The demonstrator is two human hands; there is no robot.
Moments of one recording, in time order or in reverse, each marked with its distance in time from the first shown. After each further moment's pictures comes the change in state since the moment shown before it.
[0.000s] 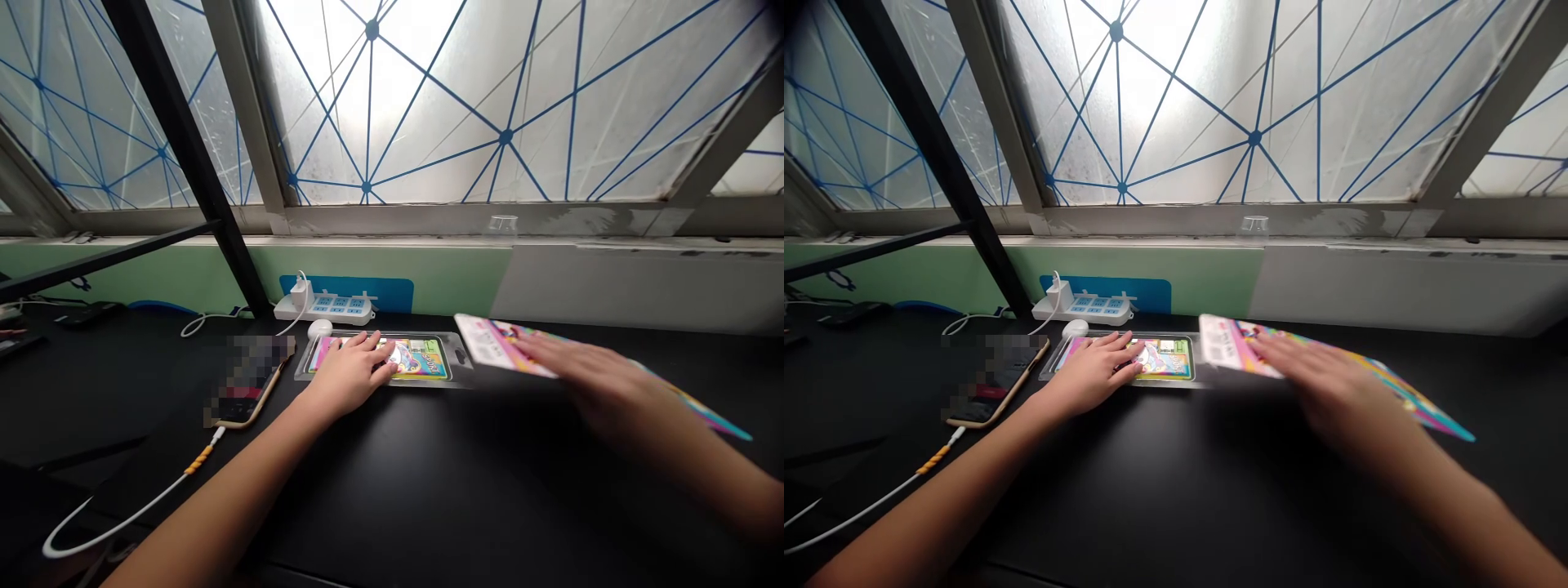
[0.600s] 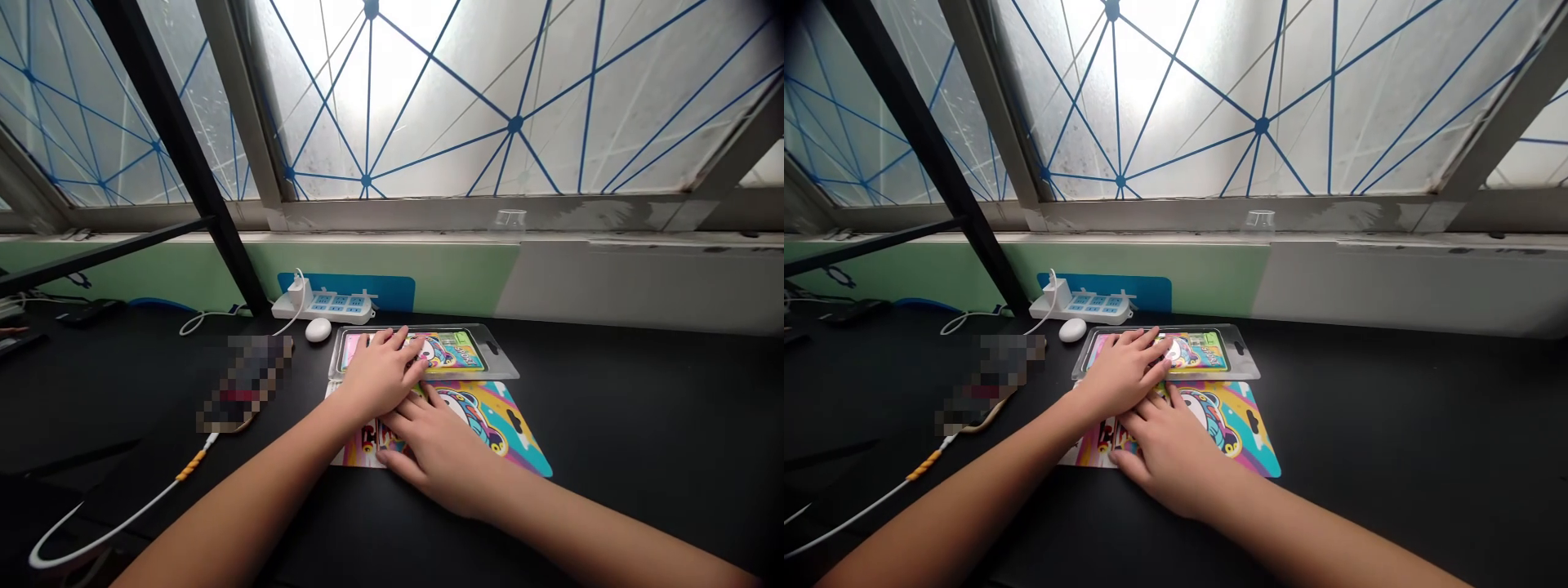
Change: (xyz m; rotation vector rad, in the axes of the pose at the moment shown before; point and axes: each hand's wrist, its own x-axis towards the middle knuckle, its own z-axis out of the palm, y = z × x) left_hand 0.028 0.040 0.019 0.056 0.160 0.068; right_hand 0.076 -0.142 0.084 0.459 -0.313 -0.025
